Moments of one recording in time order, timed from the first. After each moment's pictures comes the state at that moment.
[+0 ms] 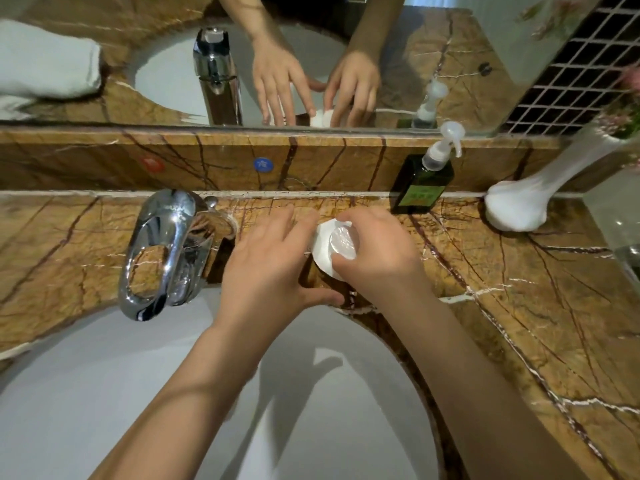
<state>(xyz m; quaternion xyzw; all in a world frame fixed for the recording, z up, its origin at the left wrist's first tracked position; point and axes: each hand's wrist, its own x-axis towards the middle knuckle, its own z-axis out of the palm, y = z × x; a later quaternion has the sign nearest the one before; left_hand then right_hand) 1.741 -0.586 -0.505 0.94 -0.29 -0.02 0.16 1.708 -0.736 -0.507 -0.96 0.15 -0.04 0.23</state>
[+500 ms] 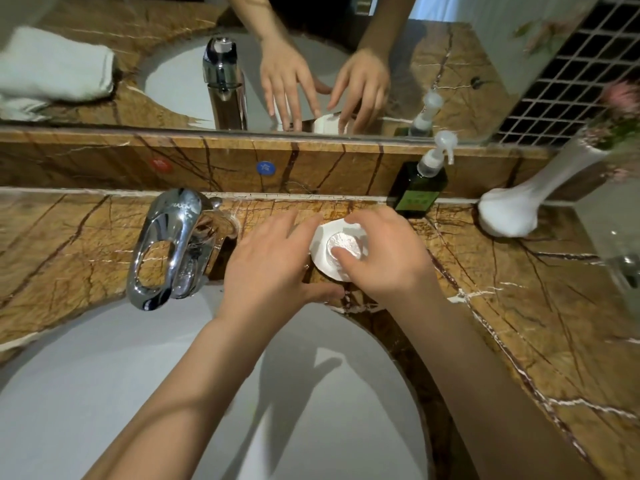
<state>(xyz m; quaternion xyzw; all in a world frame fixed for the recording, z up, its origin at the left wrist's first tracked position) 1.736 -0.589 -0.493 0.95 -0.29 -0.01 0.13 1.696 -0.746 -0.490 -0.97 0.12 -0.03 0.20</state>
